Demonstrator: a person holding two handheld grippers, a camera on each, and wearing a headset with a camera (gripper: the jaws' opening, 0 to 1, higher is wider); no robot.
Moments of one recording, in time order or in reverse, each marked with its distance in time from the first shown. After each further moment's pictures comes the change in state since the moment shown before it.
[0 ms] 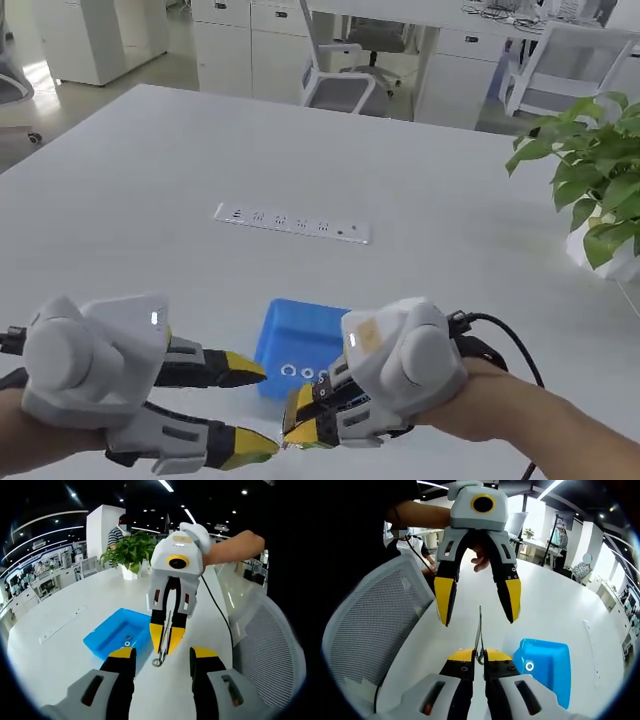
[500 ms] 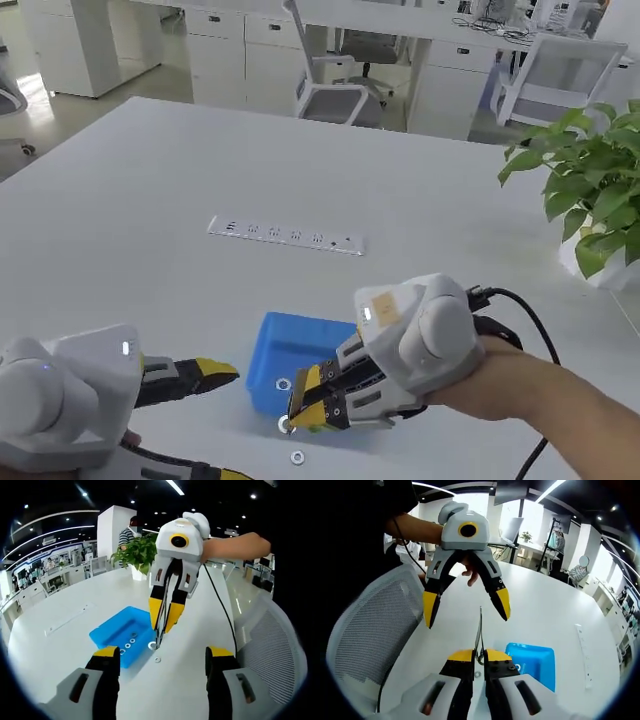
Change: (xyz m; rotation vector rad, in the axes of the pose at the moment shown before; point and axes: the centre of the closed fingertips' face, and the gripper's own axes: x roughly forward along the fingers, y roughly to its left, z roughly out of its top) left arm -0.006 0.003 -0.004 -0.047 -0.026 0.077; right arm -0.028 -0.016 0.016 -0.004 -0.022 -0.022
